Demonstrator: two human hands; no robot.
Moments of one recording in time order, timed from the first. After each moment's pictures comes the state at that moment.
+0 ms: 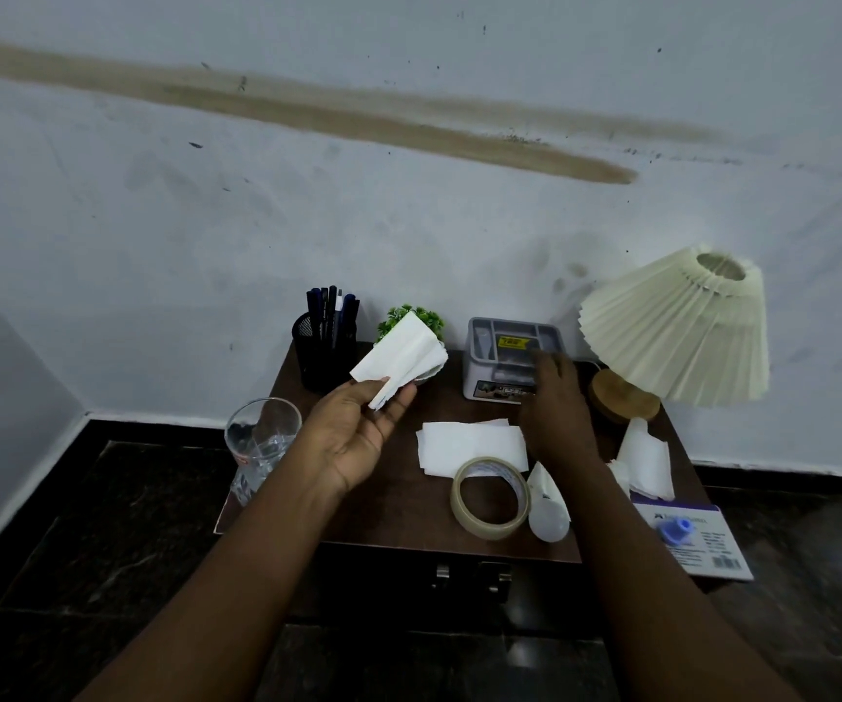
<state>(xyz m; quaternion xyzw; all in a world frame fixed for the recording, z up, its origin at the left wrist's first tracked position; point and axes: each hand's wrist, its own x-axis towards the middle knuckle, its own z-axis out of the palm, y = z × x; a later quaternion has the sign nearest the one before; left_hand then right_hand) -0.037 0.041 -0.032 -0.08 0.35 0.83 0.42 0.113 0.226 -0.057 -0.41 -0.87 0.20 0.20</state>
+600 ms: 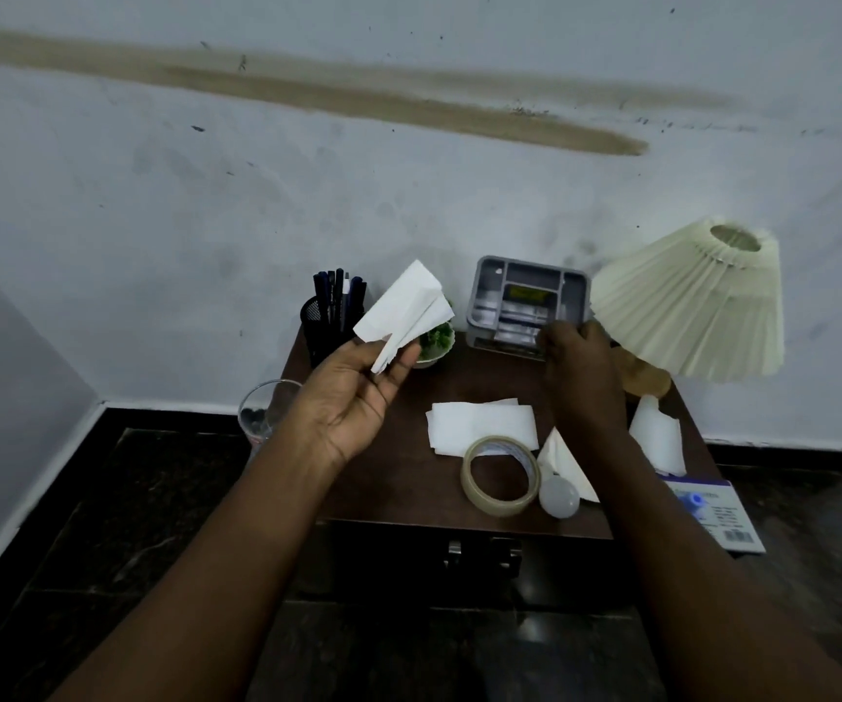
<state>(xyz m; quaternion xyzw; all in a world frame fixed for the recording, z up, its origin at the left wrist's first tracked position) -0.035 0.027 0.000 -0.01 0.31 0.84 0.44 0.121 0.218 -0.030 -0.35 -0.88 0.08 0.31</state>
